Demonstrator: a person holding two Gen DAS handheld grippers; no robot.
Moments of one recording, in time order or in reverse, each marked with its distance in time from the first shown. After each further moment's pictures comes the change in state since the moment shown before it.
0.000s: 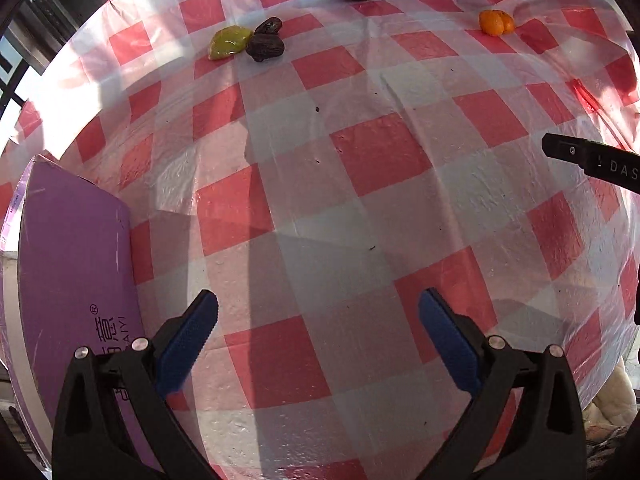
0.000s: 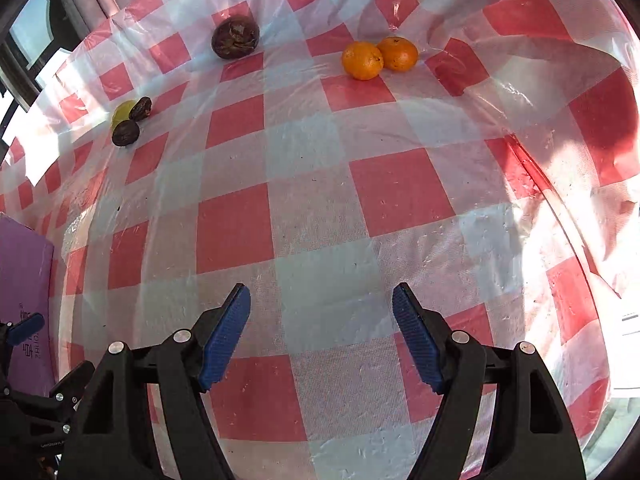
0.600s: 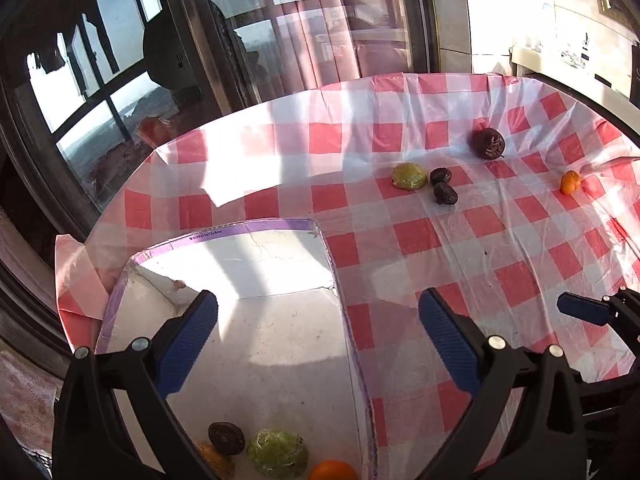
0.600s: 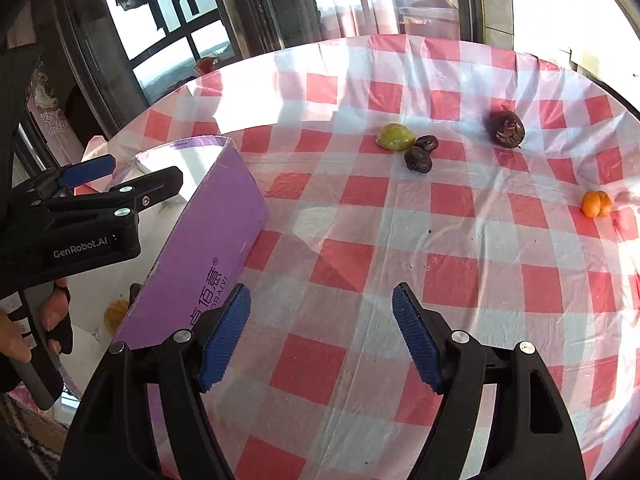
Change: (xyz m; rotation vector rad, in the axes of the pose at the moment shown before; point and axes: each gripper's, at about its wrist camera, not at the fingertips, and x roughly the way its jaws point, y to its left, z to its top) left arm -0.114 0.157 -0.021 -0.173 -0.418 0.152; right arm -0.086 0.209 -0.058 -0.321 -0.154 0.268
